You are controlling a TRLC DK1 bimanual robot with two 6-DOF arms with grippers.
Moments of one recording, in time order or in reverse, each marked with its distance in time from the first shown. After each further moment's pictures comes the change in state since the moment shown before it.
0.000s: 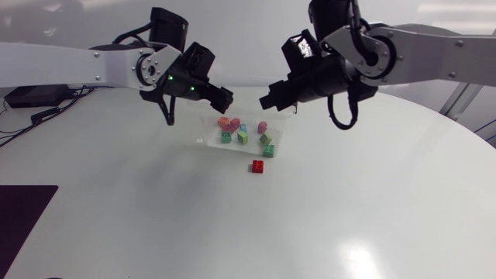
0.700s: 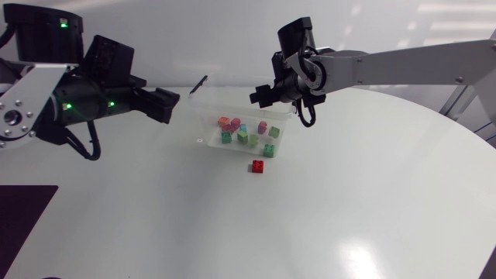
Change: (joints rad) left arm 0.081 -0.621 -0.520 0.105 -0.119 -0.043; right arm -0.023 0.310 0.177 0.158 0.219 0.143
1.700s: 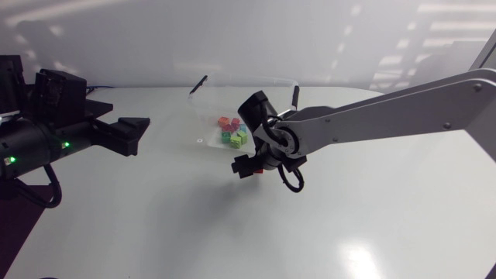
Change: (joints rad) left arm 0.054 -0.300 -0.225 -0.064 -0.004 -0.016; right arm 0.223 -0.029 -0.306 -0.141 0.067 0.249
